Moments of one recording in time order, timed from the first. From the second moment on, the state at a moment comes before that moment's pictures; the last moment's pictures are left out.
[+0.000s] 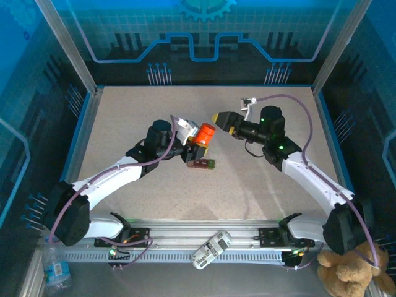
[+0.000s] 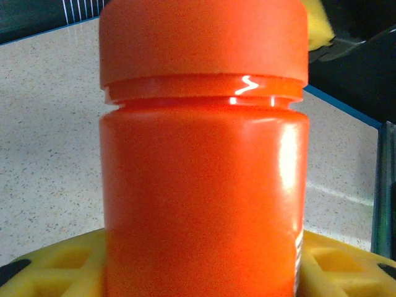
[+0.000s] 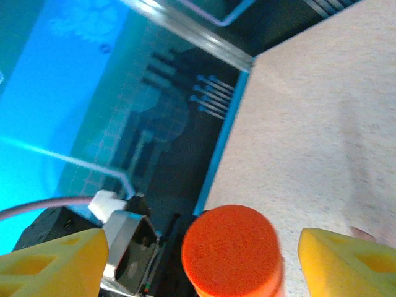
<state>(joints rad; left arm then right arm) -0.55 1.33 0.85 0.06 0.47 -0.06 0.42 1.22 0.95 0.05 -0.53 0.95</state>
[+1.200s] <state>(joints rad) -0.55 1.33 0.85 0.06 0.46 -0.06 0.57 1.39 1.18 -0.28 -0.34 0.87</state>
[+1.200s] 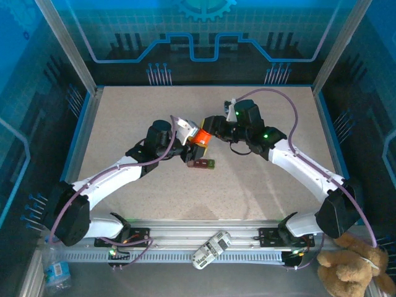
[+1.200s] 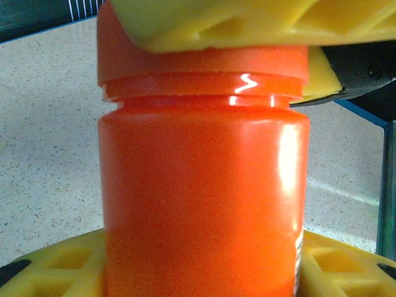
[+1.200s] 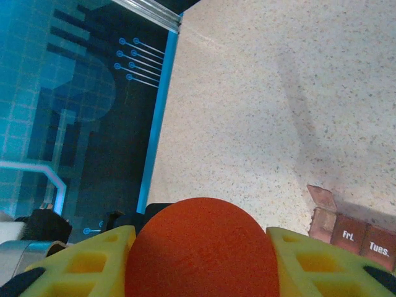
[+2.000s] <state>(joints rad) -0.53 1.31 0.85 0.18 0.61 -0.20 0.38 1.37 0.93 0.35 -0.86 0.82</state>
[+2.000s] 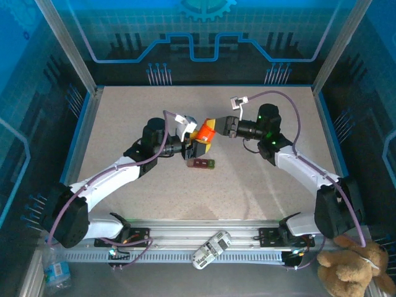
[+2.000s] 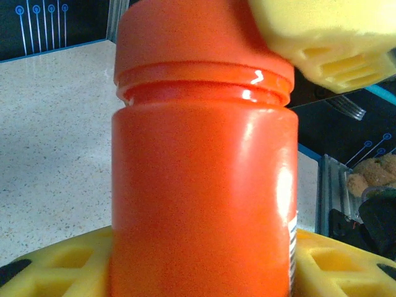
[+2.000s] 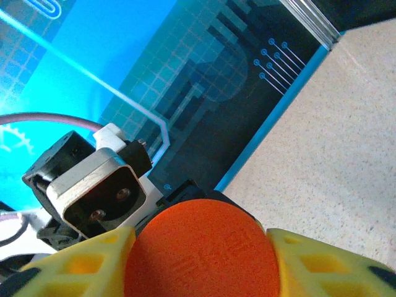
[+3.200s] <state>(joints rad) -0.51 1.32 0.88 -0.01 0.52 -0.06 0.55 1.44 1.25 -0.34 -0.39 0.90</state>
